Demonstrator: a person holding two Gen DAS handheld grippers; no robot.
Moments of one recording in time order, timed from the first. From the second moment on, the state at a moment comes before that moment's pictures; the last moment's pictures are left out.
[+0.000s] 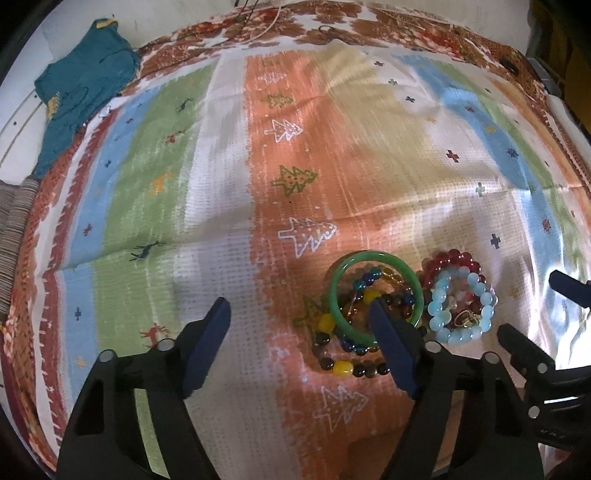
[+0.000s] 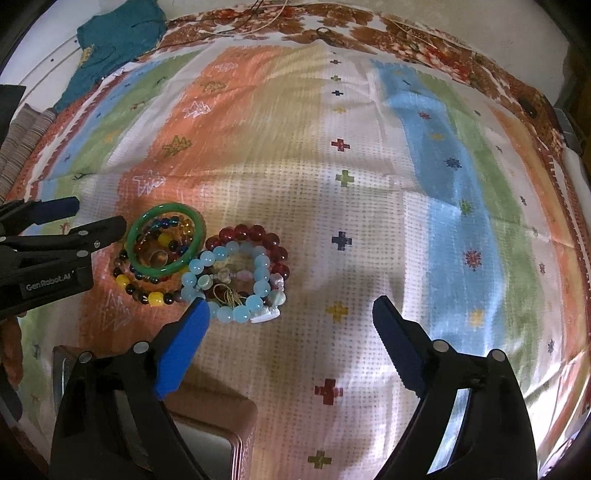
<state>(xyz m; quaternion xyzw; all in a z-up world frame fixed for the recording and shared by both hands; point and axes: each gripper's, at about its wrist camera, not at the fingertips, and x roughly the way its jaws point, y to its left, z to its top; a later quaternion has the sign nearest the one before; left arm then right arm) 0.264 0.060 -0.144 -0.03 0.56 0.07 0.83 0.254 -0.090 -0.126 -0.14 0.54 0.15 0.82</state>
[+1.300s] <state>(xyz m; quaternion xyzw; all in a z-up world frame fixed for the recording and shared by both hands) 0.280 0.055 -0.166 -0.03 0.58 0.06 0.81 0.272 -0.076 -0.152 -0.16 0.57 0.15 0.79</state>
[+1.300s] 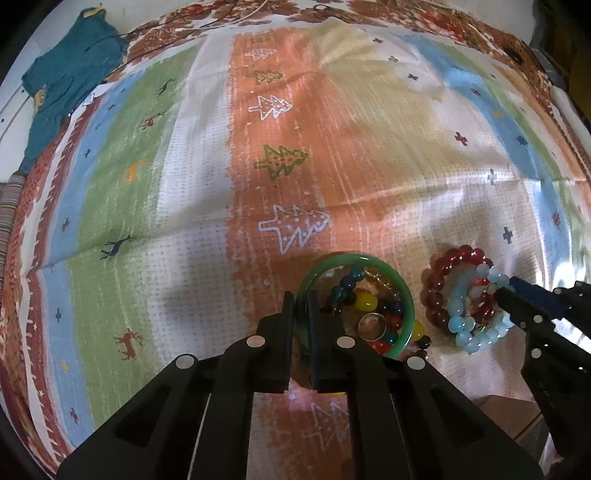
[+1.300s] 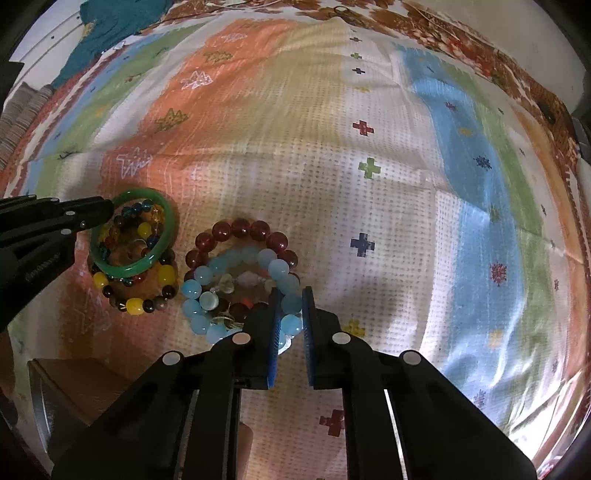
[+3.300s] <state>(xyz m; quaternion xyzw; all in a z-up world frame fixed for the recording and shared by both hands) 0.175 0.033 -0.050 -0.05 0.49 0.01 0.87 0.194 -0.104 -0.027 -0.09 0.45 0.23 0.86</state>
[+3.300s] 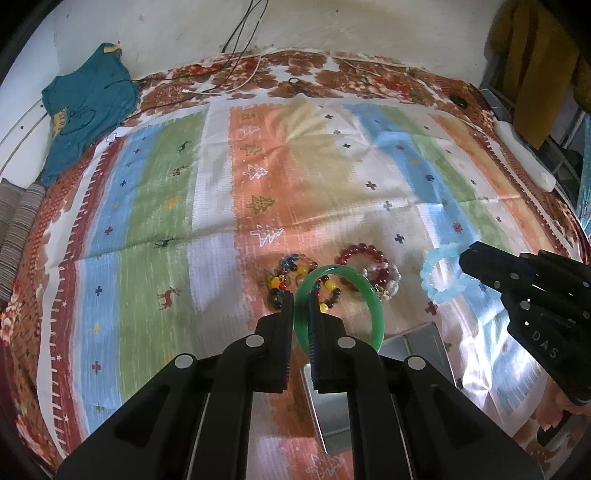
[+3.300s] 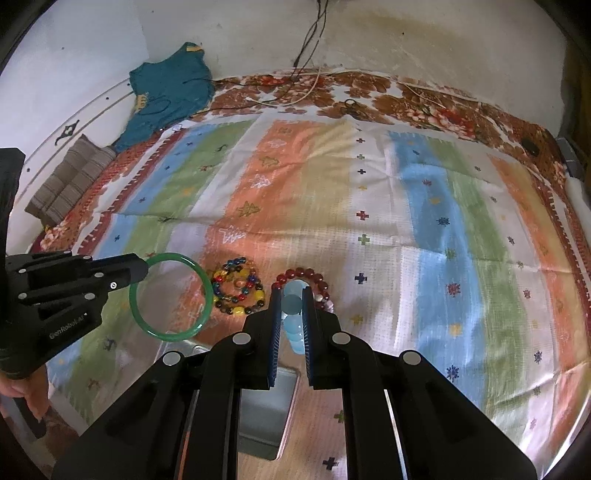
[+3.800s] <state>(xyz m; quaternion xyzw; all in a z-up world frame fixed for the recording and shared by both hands) 0.136 0.021 -0.042 -0.05 0.48 0.00 0.88 0.152 -0.104 -0.017 -0.10 0.44 0.25 0.86</state>
